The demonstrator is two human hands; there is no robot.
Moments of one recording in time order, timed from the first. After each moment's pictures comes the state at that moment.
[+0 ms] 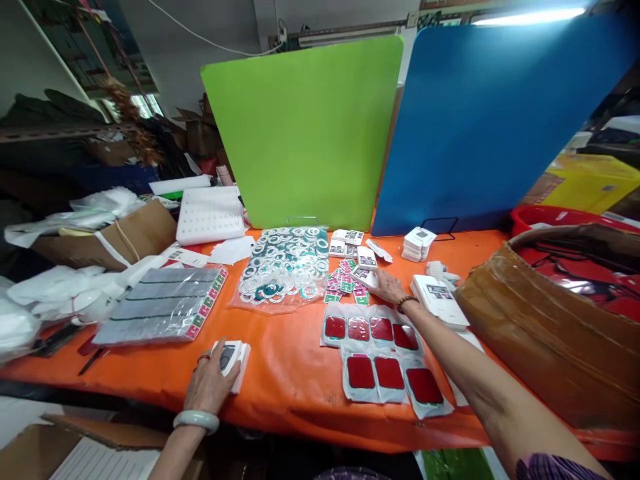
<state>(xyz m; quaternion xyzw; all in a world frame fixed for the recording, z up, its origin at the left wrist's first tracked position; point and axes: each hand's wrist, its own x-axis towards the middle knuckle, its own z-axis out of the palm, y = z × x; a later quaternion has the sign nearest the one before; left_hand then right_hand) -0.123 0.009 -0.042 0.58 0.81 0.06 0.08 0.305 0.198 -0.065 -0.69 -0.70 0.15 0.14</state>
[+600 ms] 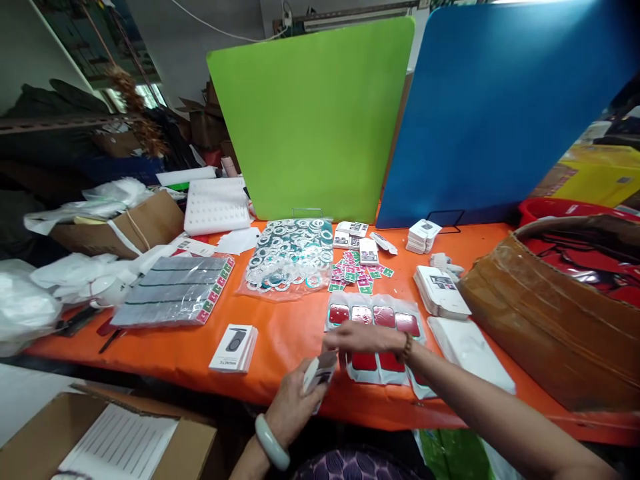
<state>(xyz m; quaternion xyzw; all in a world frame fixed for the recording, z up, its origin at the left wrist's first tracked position) 0.014 -0.047 -0.017 0.61 0.54 0.29 0.50 0.201 0.057 0.003 -0.34 -0.81 0.47 0.13</state>
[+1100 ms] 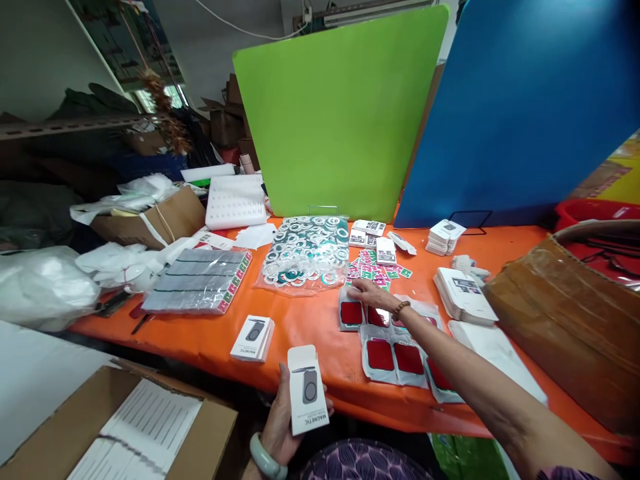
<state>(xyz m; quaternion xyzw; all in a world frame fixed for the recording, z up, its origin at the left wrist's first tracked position) -0.009 -0.083 -0.043 0.07 0.46 0.48 0.74 0.206 0.134 -0.031 -0.50 -0.77 0.37 0.16</state>
